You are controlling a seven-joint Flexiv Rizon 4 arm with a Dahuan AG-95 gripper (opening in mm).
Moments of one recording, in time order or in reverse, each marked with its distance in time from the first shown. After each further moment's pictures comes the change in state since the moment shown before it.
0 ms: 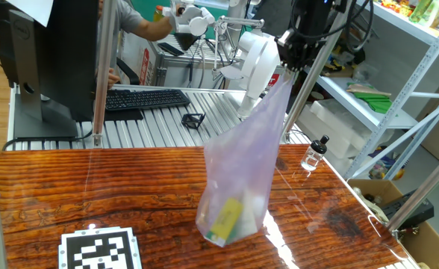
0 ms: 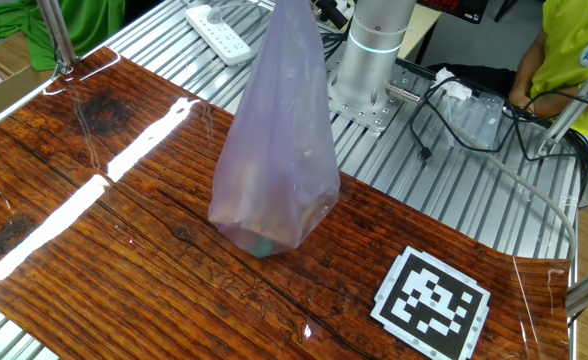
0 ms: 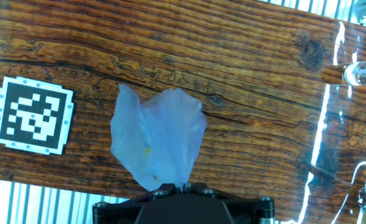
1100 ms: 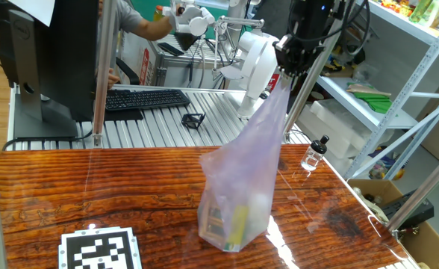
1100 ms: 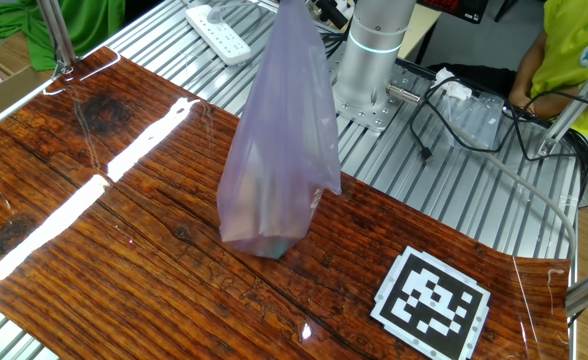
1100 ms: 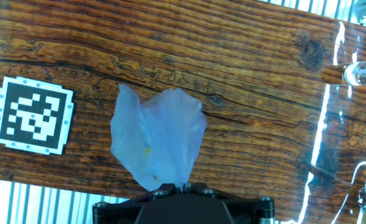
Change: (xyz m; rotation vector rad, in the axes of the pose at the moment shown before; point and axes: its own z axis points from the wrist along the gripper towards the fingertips) arm -0.001 0.000 0.000 -0.019 0.017 0.053
